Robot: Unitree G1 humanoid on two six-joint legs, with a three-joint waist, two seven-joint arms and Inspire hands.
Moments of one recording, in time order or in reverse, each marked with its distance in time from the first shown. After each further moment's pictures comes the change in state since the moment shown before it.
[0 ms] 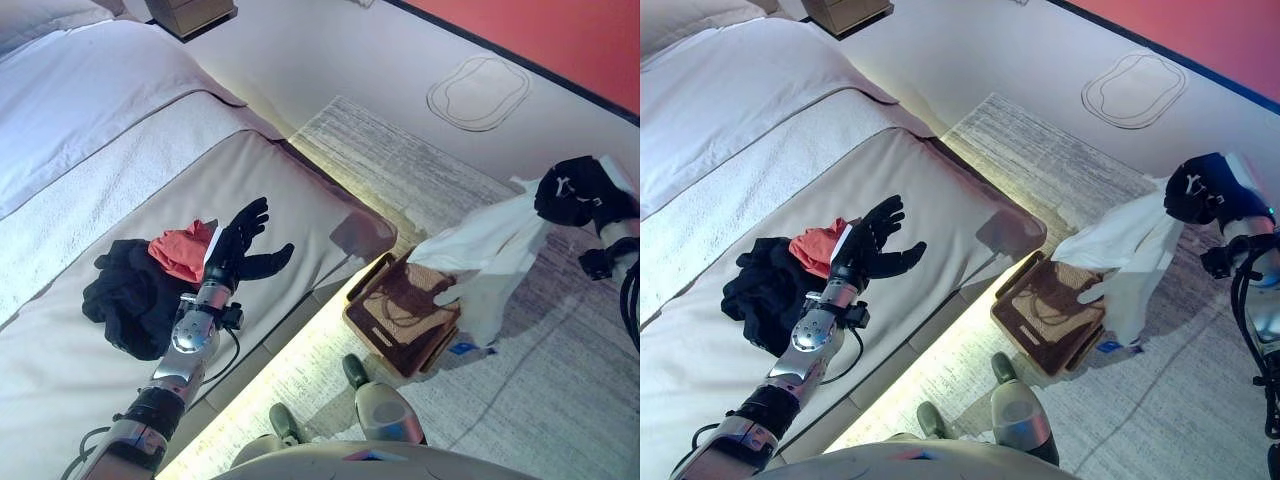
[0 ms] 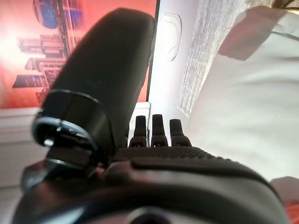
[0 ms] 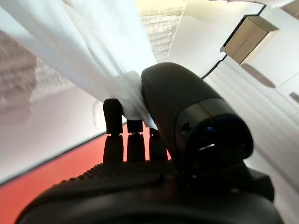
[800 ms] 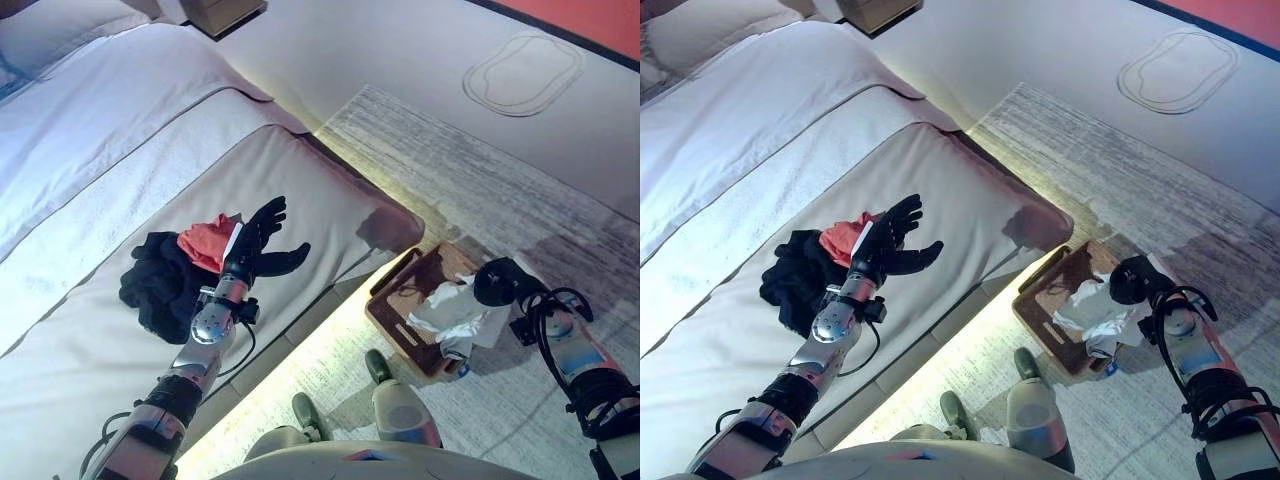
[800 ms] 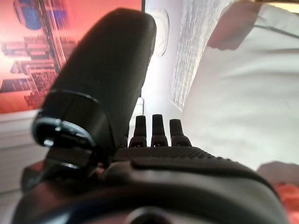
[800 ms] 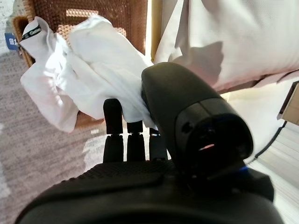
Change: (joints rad) left arm -0.072 -0.059 -0.041 0.057 0.036 -0.003 -0.009; right arm -0.064 0.240 0.265 0.441 -0.080 -0.001 0.006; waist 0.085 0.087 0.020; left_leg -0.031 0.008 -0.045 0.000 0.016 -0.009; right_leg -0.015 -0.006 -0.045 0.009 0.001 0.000
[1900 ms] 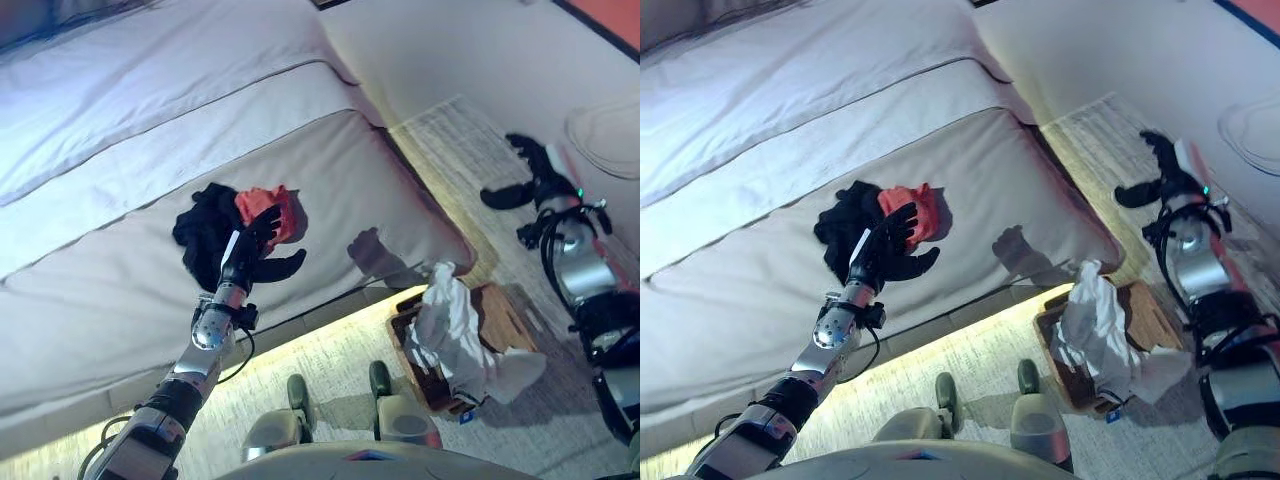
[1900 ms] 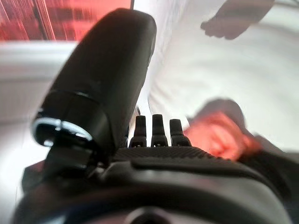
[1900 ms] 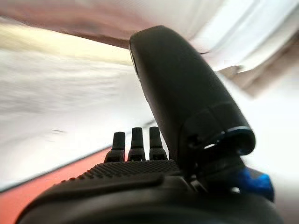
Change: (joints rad) left arm 0.016 0.003 -0.016 0.070 0.010 -0.026 0.051; right arm -0.414 -0.137 0.054 -0.166 0.014 0.047 -0.217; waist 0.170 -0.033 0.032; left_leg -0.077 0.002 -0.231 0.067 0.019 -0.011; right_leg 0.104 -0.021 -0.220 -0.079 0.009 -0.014
